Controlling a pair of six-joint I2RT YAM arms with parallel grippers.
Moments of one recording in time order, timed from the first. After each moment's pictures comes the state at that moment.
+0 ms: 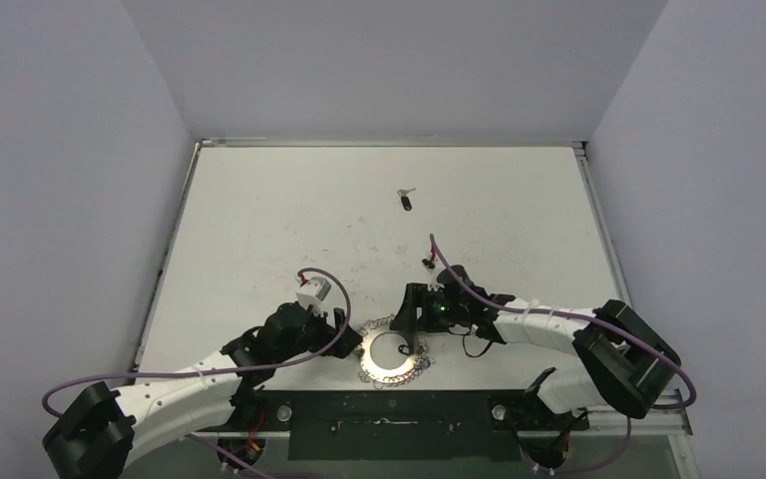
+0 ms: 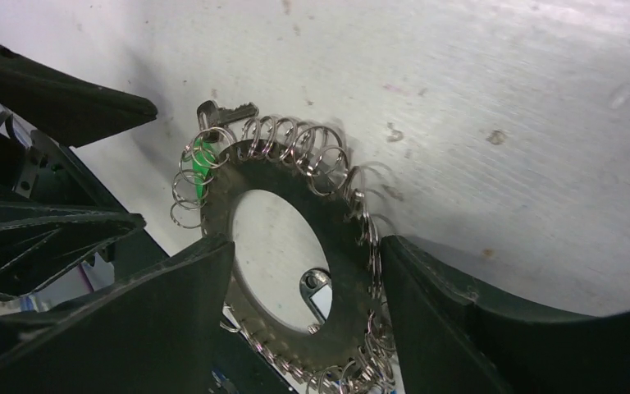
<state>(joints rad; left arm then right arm) -0.84 0.83 0.15 0.13 0.00 -0.65 0.72 1.36 0.46 0.13 -0.31 0.74</state>
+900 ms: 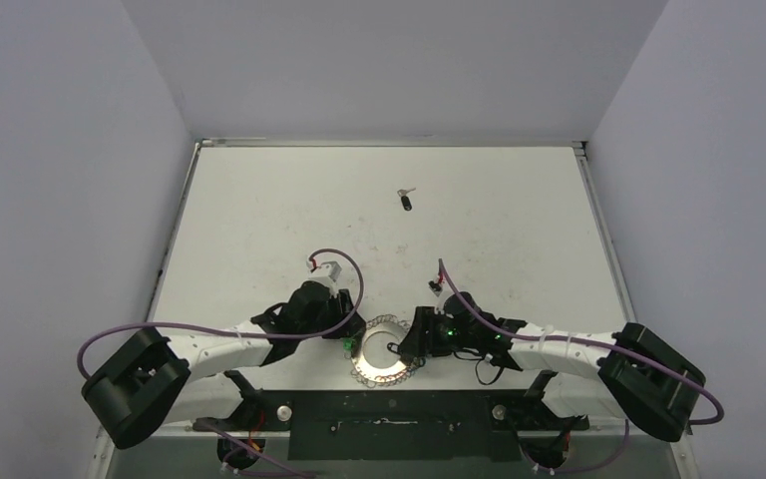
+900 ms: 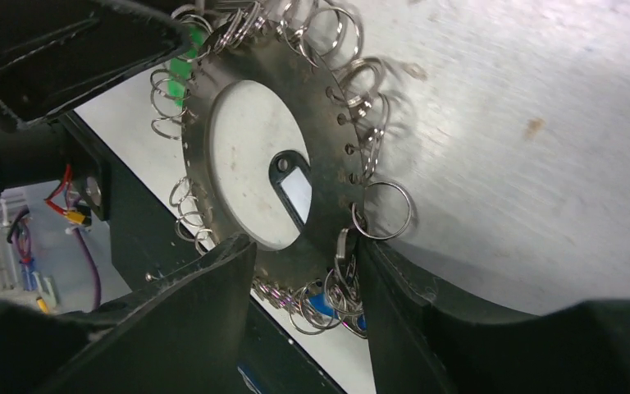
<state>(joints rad) -0.80 1.18 0.30 0.19 -0.01 -0.78 0.87 1.18 0.29 0.15 -0.23 0.83</state>
